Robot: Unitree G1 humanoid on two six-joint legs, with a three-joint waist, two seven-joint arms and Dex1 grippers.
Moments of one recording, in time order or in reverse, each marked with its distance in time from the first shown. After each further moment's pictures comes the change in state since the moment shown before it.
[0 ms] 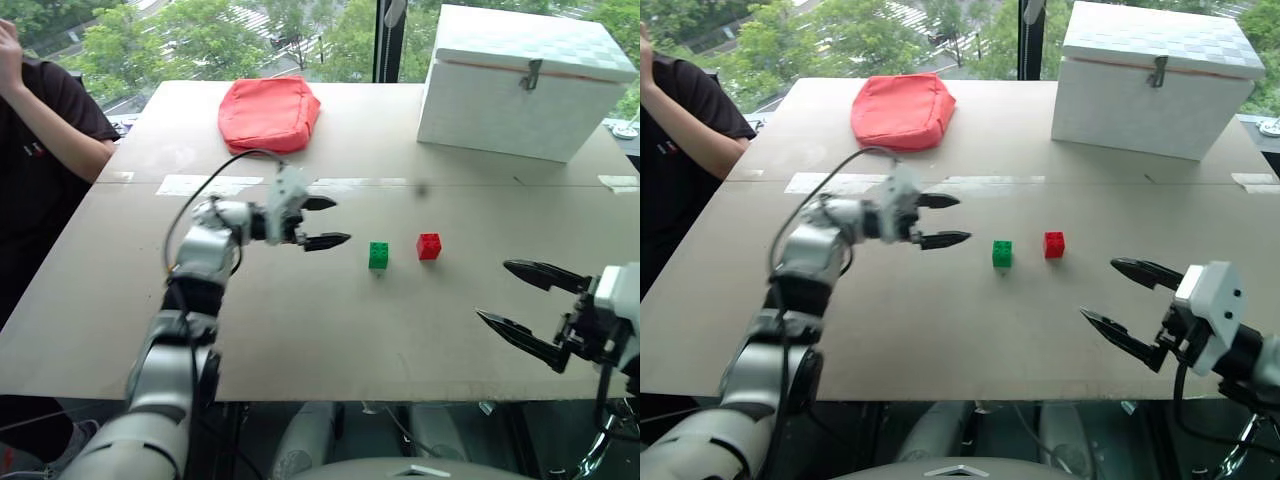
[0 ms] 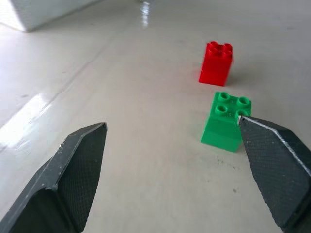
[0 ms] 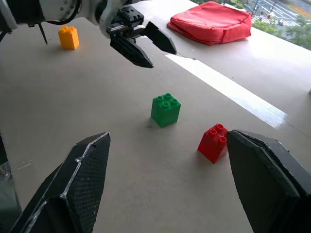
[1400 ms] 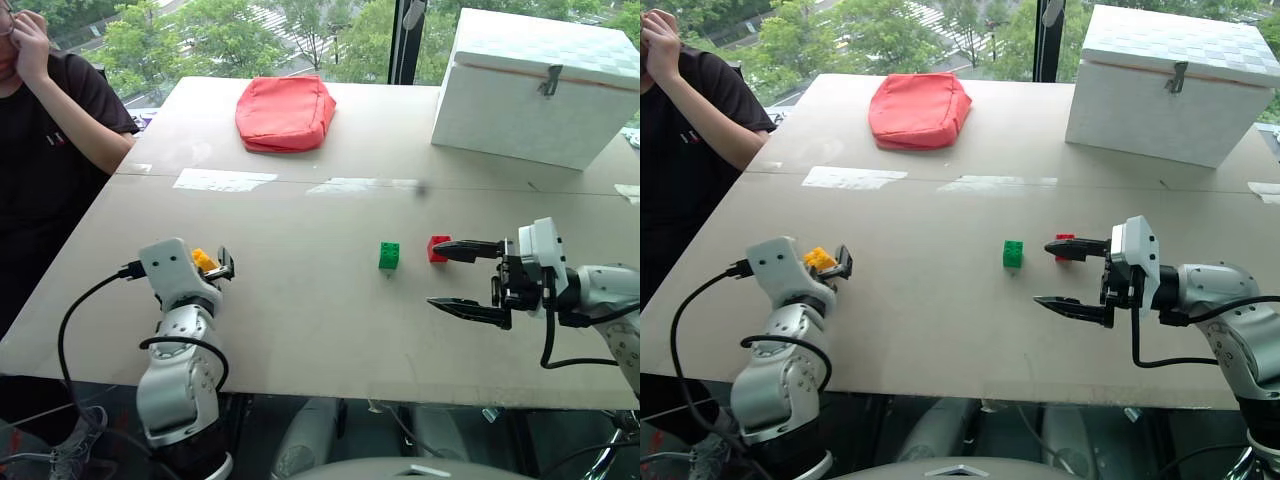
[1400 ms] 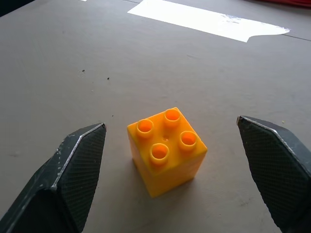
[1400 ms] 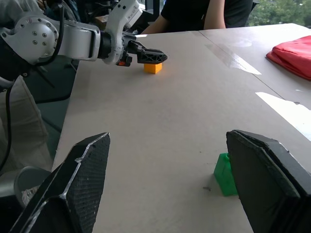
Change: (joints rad) left arm 0.534 -0.446 0.290 -0.706 0.092 0.396 1.339; right arm -0.454 -0.022 0.374 0.334 -0.049 -0.041 0.238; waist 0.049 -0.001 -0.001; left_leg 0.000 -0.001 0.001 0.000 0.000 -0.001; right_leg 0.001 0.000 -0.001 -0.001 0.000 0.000
